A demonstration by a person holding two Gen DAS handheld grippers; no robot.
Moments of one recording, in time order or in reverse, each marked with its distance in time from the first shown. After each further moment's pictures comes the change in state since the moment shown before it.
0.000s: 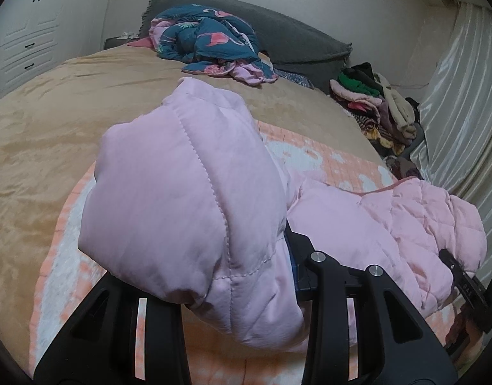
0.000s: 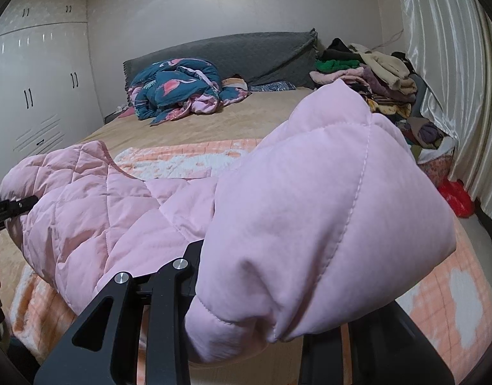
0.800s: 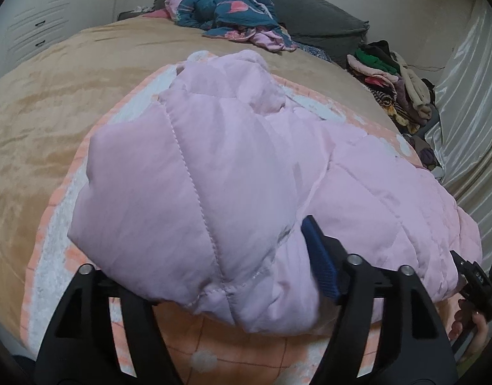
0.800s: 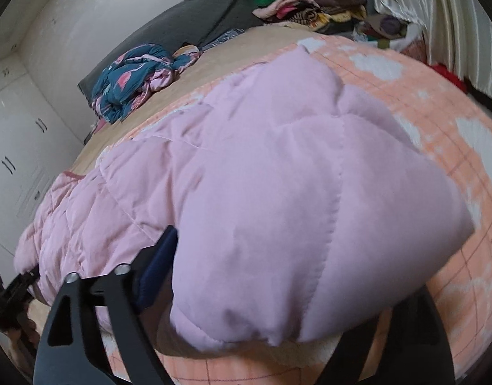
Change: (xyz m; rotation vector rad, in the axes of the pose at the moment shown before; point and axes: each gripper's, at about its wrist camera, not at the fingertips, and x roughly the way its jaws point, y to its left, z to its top) left arm 0.006 0.043 -0.068 -0.037 0.116 0.051; right arm 0.014 -0.062 -0.082 0.417 0.200 0.043
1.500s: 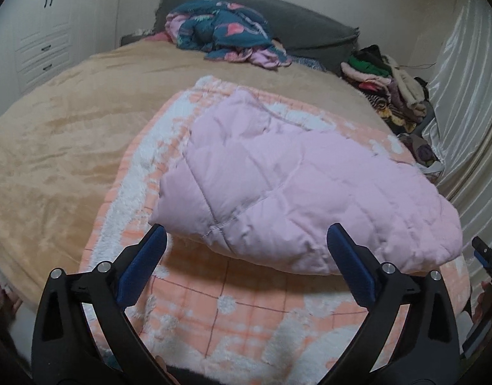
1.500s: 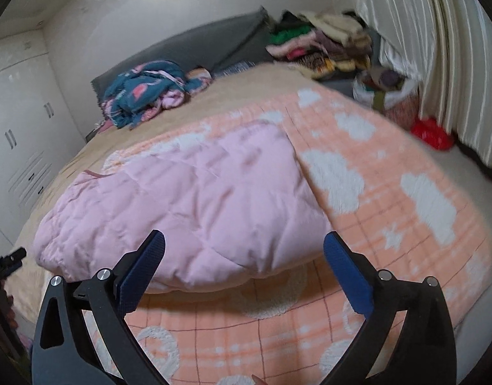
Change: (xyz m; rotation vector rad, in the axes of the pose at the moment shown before) left arm -0.101 -0.008 -0.020 0.079 -0.083 0.036; right arm -0.127 0.030 -0.016 -0.234 -0.179 -0.072
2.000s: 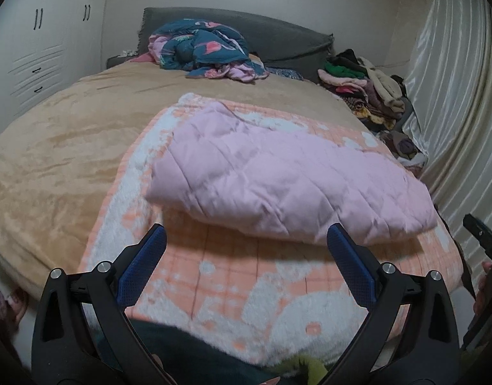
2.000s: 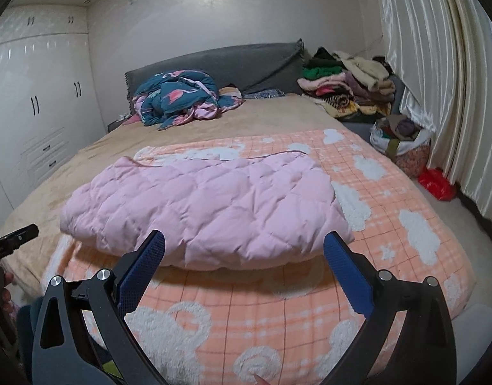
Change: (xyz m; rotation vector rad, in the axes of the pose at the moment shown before) left arm -0.059 -0.029 -0.049 0.074 -0.050 -0.048; right arm -0.073 0.069 -0.036 -0.181 -0.088 0.025
